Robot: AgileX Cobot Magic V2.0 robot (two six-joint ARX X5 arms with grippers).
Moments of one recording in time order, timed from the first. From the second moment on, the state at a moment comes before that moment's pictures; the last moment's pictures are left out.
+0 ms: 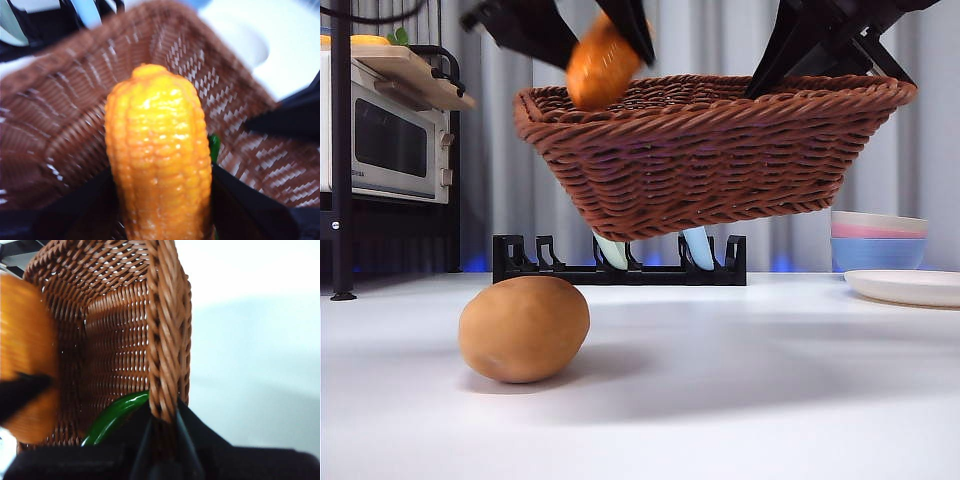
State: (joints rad) left arm -0.76 1.42 1.24 -0.42 -0.10 -0.25; right arm 0.39 1.29 1.06 -0.43 -0.40 0.30
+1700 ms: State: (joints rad) left arm -0.84 1.16 1.19 -1.05 -0.15 -0.31; right arm 0.10 1.29 1.06 -0.30 -0.41 0.33
